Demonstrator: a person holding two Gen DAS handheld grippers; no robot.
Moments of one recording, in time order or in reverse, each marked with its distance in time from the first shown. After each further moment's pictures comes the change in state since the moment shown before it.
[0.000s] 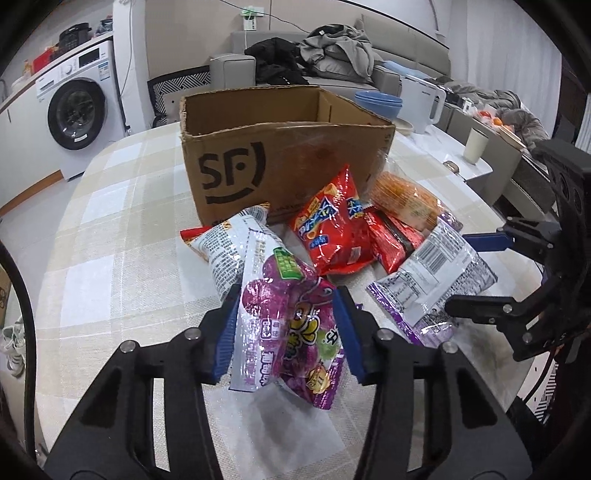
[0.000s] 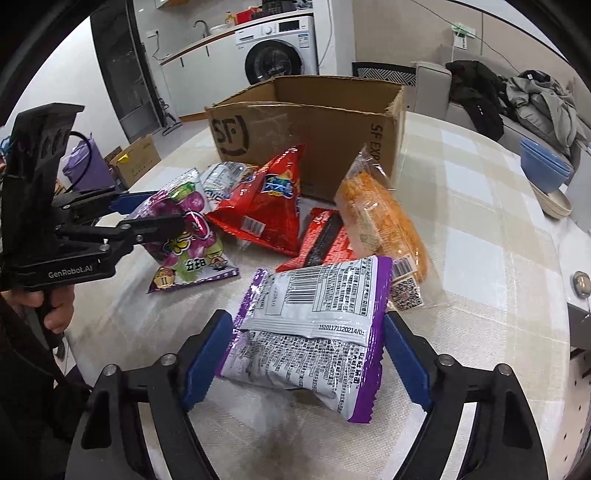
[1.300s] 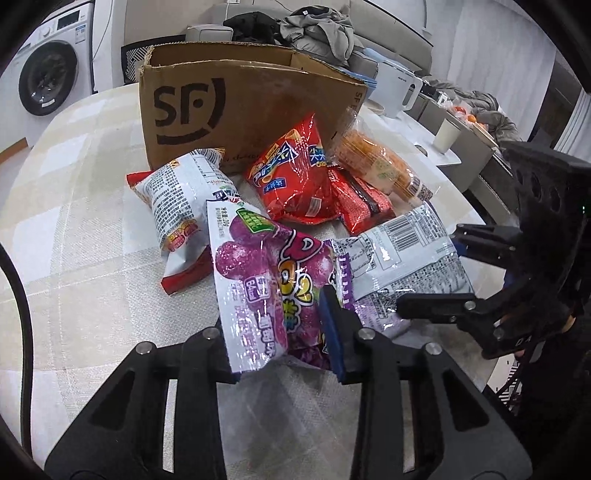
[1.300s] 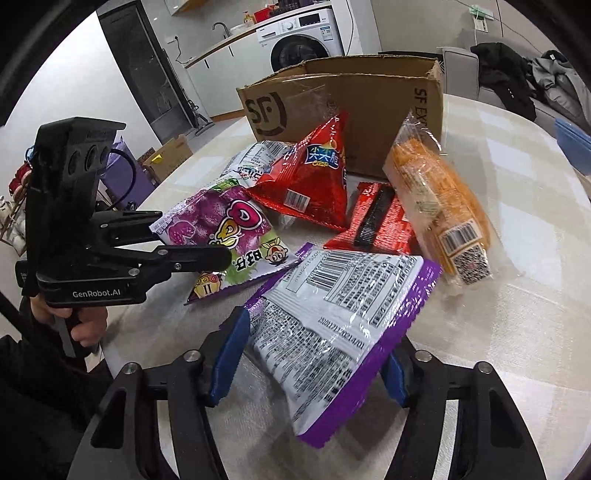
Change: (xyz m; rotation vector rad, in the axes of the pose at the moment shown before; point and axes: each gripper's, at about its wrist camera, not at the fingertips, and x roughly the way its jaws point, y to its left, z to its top) left arm 0.029 -0.004 -0.030 -0.064 0.087 -0.185; right arm 0.021 0.006 -0.014 0.028 0.020 0.175
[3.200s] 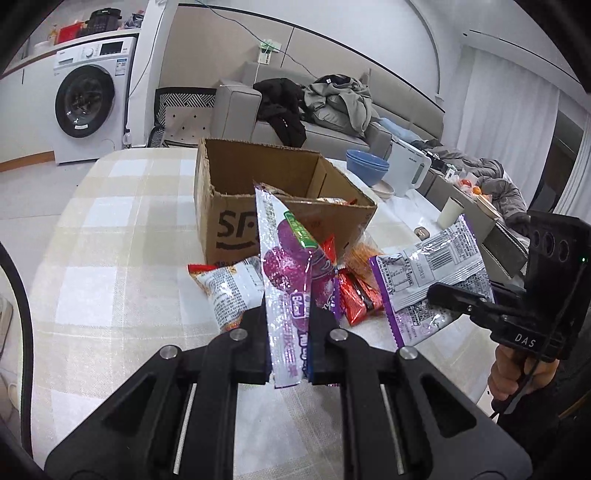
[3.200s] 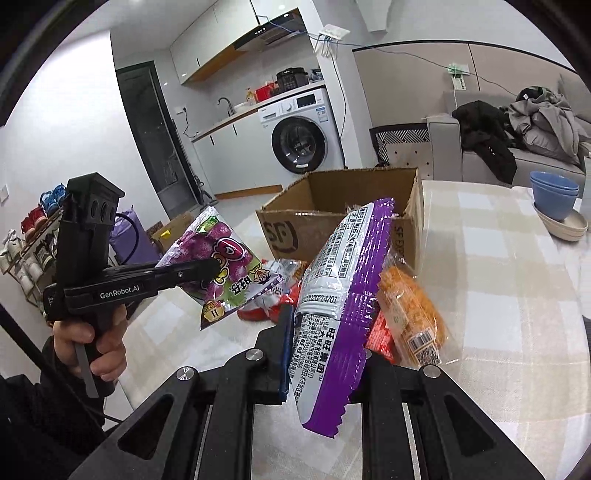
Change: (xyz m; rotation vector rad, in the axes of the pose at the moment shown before) left arm -0.128 0.026 0.018 -0.088 -0.278 0.036; right arm -0.078 0.005 0.019 0.021 -0.347 0.002
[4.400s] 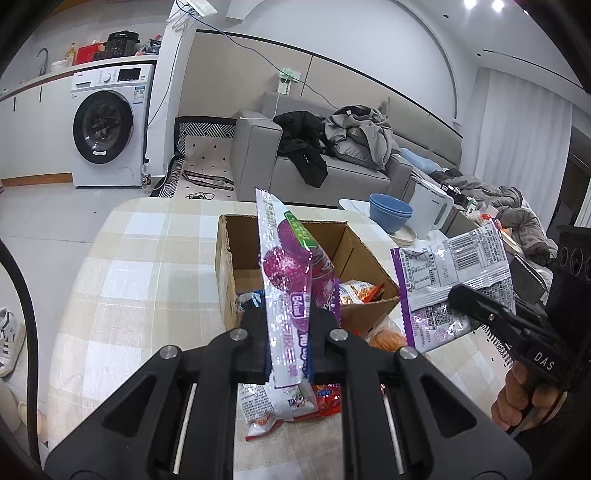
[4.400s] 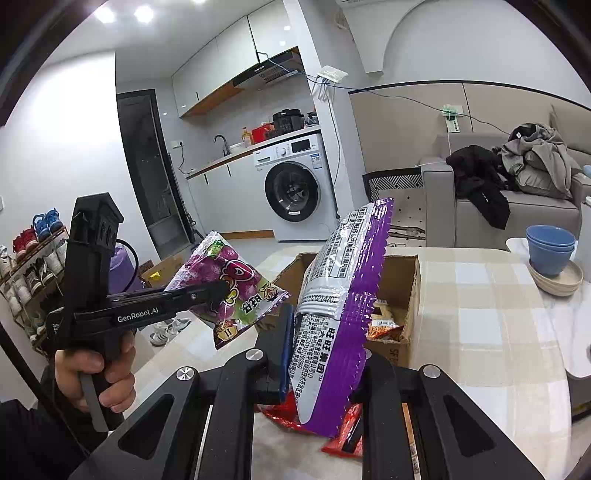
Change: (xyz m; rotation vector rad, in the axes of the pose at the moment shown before) left arm -0.011 0.006 0.107 -0.022 -0.110 0.085; right arm 0.004 0.016 0.070 -0.029 -0.166 -0.042
